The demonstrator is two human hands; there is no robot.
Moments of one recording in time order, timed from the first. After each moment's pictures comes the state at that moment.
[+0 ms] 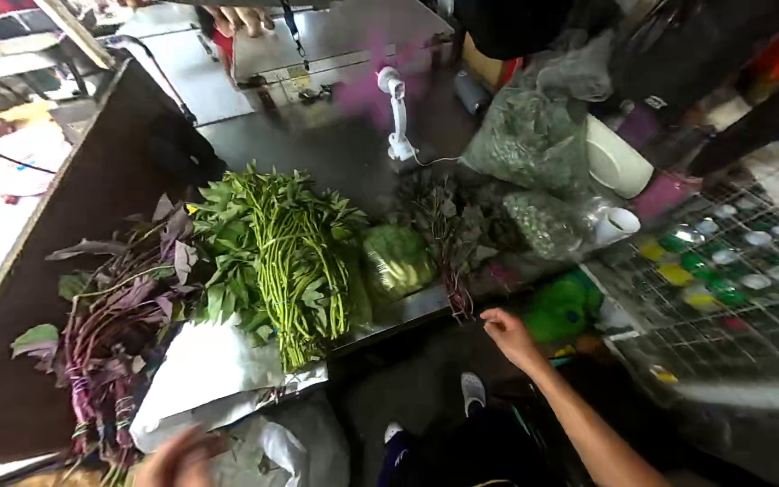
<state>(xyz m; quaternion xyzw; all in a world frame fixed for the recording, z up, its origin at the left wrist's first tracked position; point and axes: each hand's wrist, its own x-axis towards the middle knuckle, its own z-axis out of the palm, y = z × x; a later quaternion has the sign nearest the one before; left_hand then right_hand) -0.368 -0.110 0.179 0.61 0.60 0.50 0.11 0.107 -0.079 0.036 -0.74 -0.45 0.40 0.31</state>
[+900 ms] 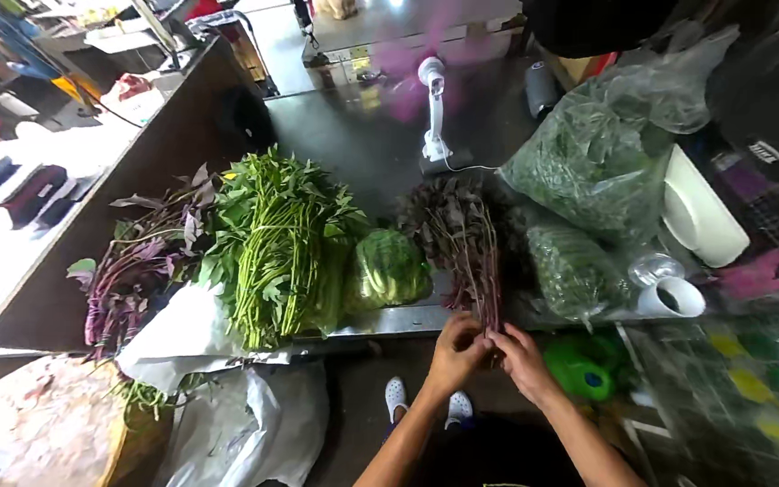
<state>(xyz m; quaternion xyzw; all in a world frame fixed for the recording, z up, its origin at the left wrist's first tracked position) 0.066 -0.015 0.035 0.53 0.45 0.41 0.59 0.225 -0.033 0.048 -0.54 -0.30 0.64 0.46</state>
